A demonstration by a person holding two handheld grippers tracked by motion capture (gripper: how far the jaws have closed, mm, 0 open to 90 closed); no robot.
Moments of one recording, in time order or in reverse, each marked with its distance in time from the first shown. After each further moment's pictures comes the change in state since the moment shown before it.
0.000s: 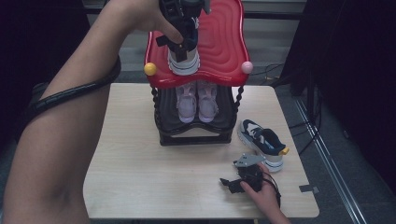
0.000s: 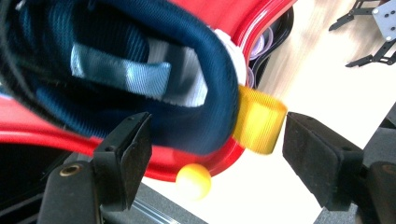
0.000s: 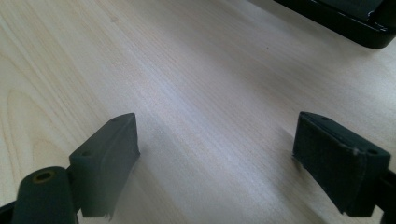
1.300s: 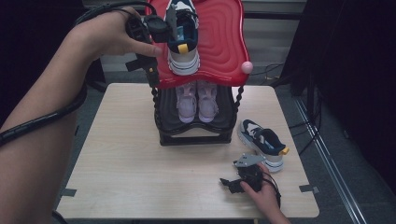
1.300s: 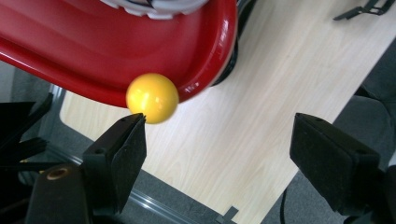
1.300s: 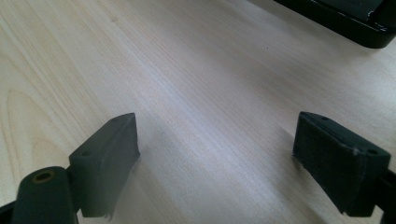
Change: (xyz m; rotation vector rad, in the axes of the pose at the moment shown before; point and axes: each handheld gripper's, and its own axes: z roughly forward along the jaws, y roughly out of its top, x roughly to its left) left arm -0.008 -0.066 0.025 0.078 -0.103 -0.058; right arm 0.000 0.000 0.000 0.000 0.000 -0.001
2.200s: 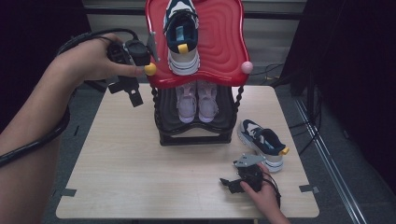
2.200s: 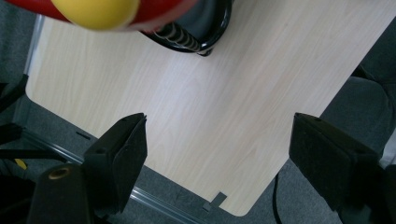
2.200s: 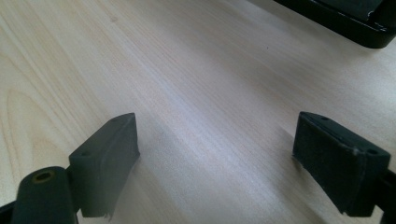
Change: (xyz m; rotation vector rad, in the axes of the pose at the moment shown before) left arm -0.005 -0.046 0.036 0.043 -0.048 -0.030; right arm 0.000 0.000 0.000 0.002 0.000 0.001
